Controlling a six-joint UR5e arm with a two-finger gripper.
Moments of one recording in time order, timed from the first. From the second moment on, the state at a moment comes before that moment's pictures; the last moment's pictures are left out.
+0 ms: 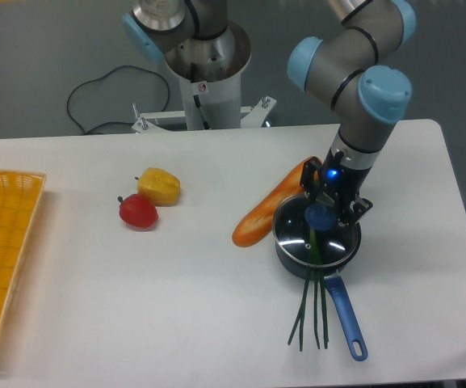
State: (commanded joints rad) arm 2.78 -1.88 -1.72 -1.07 1.30 1.57
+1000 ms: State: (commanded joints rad) arm 2.77 -1.85 -1.65 -1.11 1.44 1.55
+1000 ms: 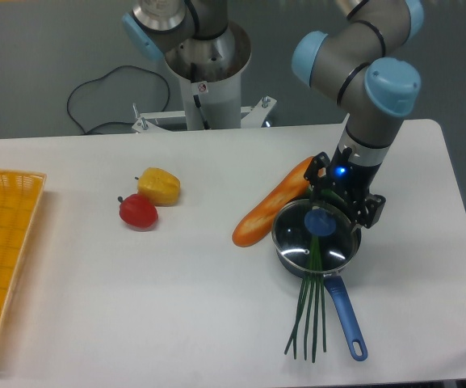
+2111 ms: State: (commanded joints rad) arm 2.73 -1.70 -1.68 -1.31 1.61 1.56
